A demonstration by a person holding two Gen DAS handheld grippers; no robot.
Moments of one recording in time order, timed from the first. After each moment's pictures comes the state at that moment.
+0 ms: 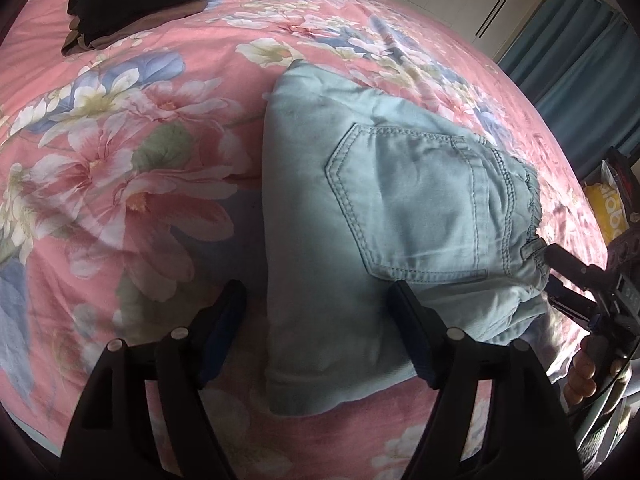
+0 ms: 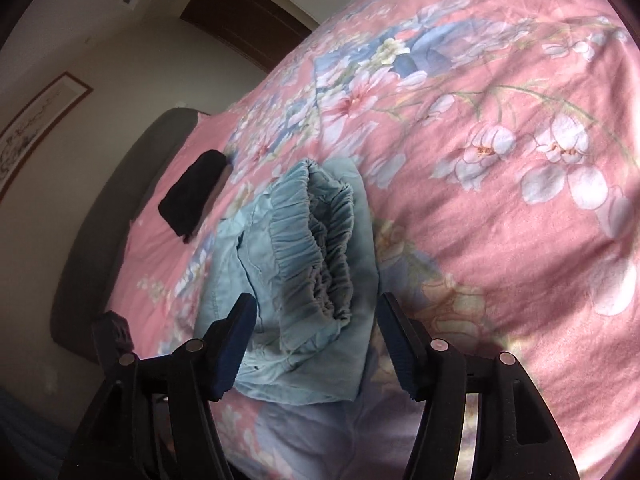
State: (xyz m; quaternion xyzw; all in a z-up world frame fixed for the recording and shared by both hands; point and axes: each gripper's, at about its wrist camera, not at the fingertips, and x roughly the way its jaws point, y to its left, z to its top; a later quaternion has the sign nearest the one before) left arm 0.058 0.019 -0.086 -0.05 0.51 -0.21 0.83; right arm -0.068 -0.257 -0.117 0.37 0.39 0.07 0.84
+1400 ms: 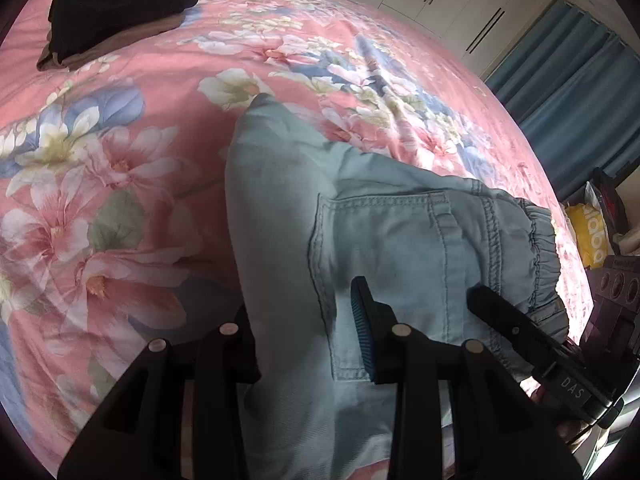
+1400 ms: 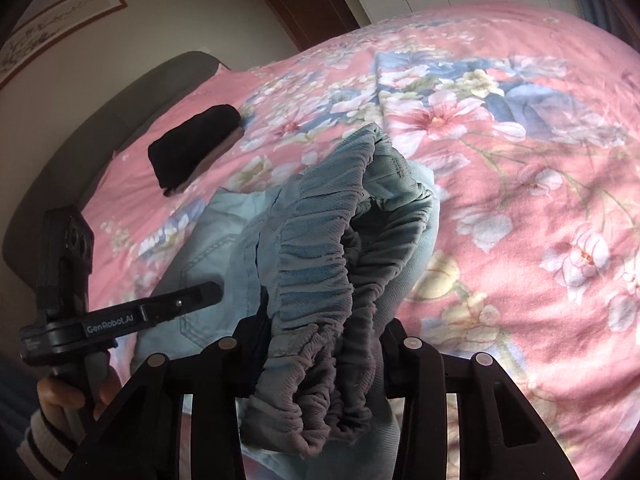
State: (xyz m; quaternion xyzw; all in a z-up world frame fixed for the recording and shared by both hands) left arm 0.089 -0.004 -0.059 -0.08 0.49 -0.24 0.83; right arm -0.014 -0.187 -0.090 0.21 0.39 0.08 0.89
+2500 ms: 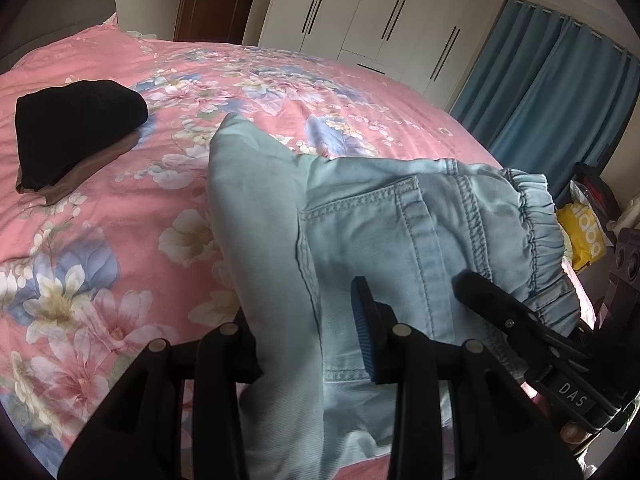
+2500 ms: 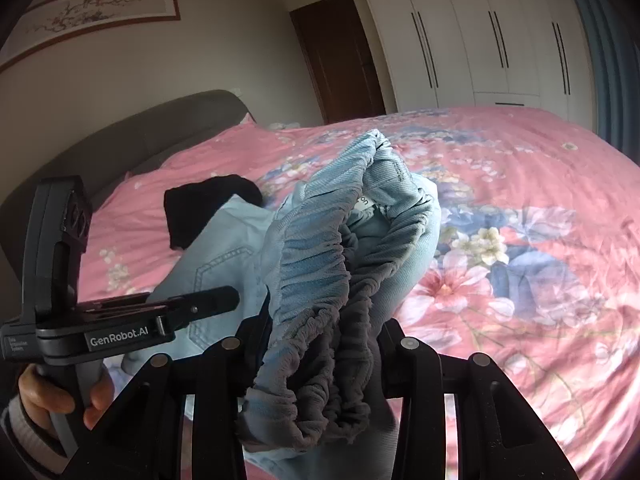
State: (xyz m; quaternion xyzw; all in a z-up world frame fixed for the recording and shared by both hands) left arm 0.141 -0.036 0.013 -0.05 0.40 -0.27 0.88; right arm 0.031 -0.195 -0.012 0.11 0.29 0.07 0.95
